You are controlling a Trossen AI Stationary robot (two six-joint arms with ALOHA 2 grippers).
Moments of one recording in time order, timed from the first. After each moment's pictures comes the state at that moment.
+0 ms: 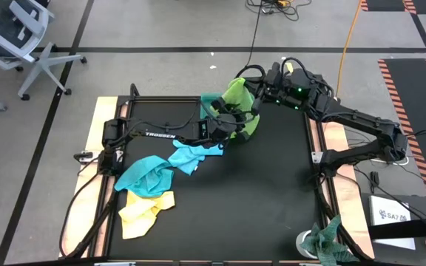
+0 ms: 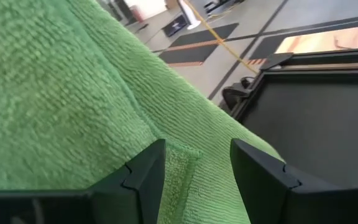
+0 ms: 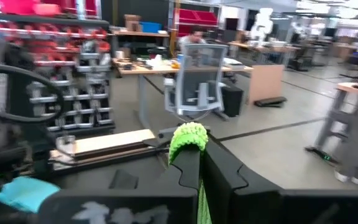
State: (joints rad) left arm 0.09 2.00 1.61 0.06 -0.78 0.29; right arm -0.44 1.21 1.16 0.00 0.00 -0.07
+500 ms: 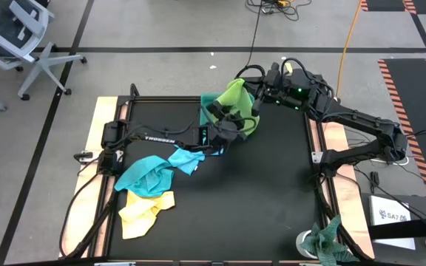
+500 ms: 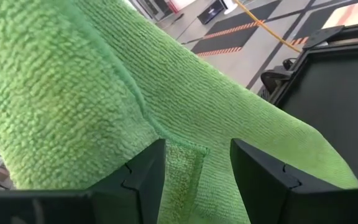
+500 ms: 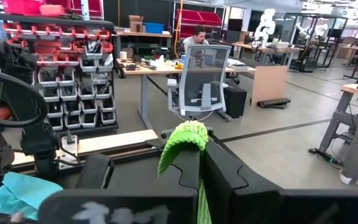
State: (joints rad) left arm 0.04 2.00 1.61 0.06 -1.00 0.38; right arm -0.44 1.21 1.16 0.00 -0.01 -0.07
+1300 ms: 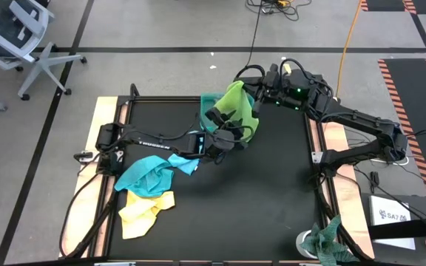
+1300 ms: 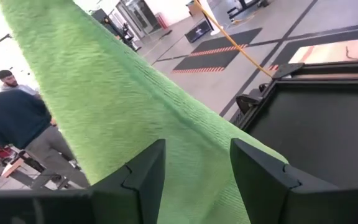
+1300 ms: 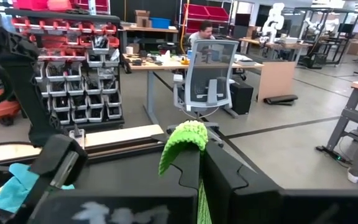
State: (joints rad) left arm -0.03 1.95 1.61 0.05 -1.00 0.30; right arm -0.44 1.21 1.16 -0.02 -0.03 -0.07
